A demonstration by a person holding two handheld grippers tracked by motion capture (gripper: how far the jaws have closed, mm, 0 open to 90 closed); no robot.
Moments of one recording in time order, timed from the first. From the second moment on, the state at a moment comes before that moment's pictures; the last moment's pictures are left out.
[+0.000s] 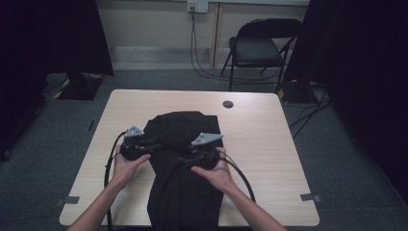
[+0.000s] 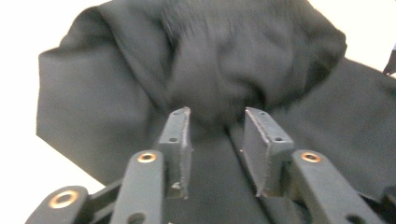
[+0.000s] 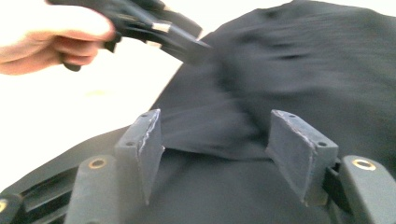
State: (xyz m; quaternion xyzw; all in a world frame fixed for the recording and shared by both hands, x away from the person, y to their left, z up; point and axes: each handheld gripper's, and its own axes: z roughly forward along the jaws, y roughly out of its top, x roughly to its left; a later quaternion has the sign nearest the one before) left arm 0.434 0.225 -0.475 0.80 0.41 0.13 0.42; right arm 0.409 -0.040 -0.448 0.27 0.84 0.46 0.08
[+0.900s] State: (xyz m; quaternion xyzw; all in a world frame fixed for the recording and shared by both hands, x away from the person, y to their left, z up) left arm 0.443 0.227 -0.495 0.81 0.43 0.18 0.36; right arm 0.432 -0.130 -0.474 0.37 0.82 0.41 0.16
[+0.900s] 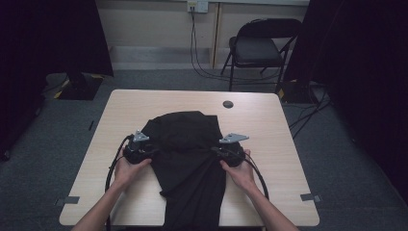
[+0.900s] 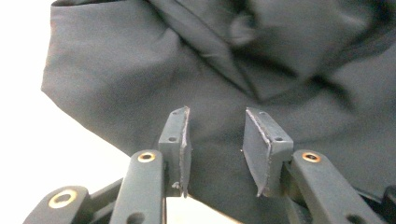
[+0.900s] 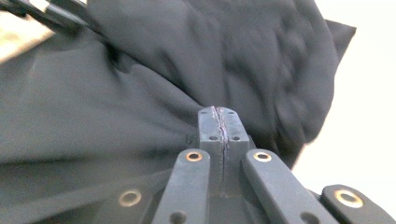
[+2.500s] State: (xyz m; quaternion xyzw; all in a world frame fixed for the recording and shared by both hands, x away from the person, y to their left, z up) left arm 0.477 0.170 -0.371 0.76 0.35 0.17 0.52; right arm 0.504 -0.139 -0.387 0.38 0.75 0.52 0.17
